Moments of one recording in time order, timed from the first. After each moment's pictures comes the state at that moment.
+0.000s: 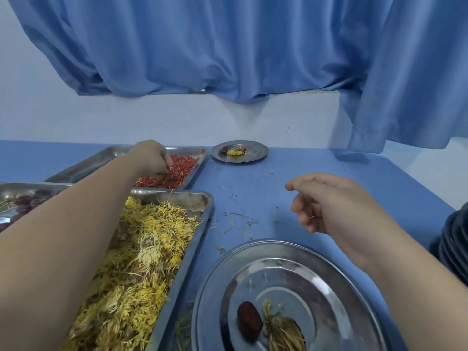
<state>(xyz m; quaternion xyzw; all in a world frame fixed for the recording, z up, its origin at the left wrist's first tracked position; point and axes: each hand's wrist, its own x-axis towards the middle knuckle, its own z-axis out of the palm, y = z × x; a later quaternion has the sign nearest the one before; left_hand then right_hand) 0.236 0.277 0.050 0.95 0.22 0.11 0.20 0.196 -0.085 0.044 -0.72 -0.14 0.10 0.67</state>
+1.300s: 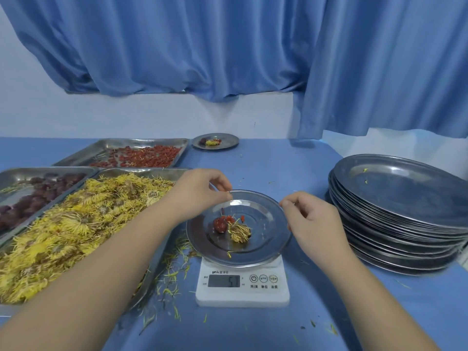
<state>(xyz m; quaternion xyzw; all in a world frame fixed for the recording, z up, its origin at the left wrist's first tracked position) 0.070 0.069 0.034 0.93 -0.02 0.13 0.33 0.087 -0.166 -0.014 -0.81 -0.19 -0.17 0.52</state>
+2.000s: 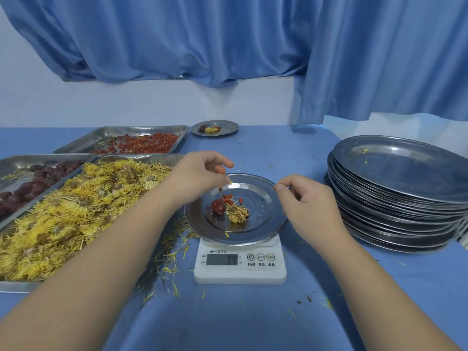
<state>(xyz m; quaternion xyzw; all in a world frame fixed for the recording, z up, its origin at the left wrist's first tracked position) 0.058 0.059 0.035 0.88 0.00 0.12 0.45 0.085 -0.164 -0.018 -0.82 -0.21 -0.18 0.49</state>
